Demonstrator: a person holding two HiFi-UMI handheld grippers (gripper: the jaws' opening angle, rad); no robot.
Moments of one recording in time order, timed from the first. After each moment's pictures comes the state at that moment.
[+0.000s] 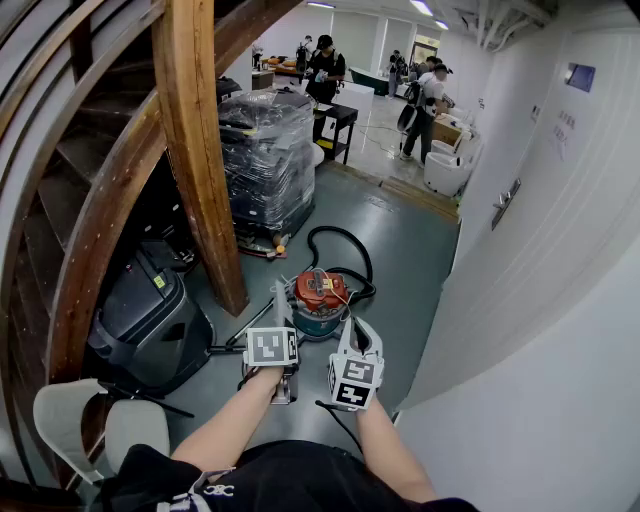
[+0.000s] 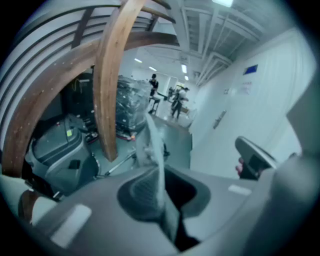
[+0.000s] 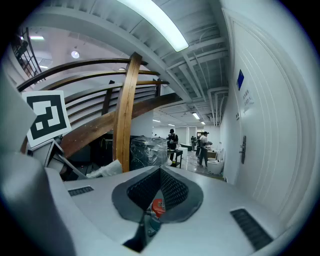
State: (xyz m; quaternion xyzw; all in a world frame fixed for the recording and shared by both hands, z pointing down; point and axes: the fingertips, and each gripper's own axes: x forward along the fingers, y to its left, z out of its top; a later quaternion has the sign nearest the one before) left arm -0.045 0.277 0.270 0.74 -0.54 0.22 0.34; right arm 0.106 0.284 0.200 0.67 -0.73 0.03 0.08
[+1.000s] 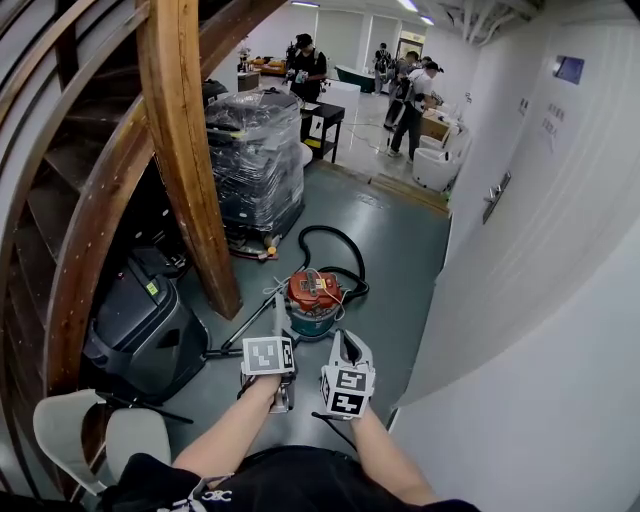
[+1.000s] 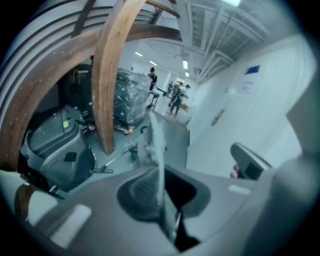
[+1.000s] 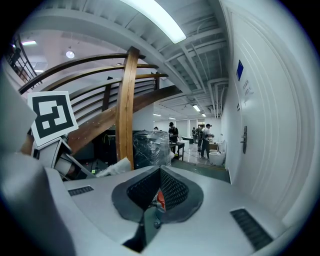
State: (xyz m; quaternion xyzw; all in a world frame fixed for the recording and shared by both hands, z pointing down) left arm -0.043 0.285 0.294 0.74 -0.52 0.22 0.37; right arm 0.093 0.296 0.232 0.66 -0.74 0.08 0.10
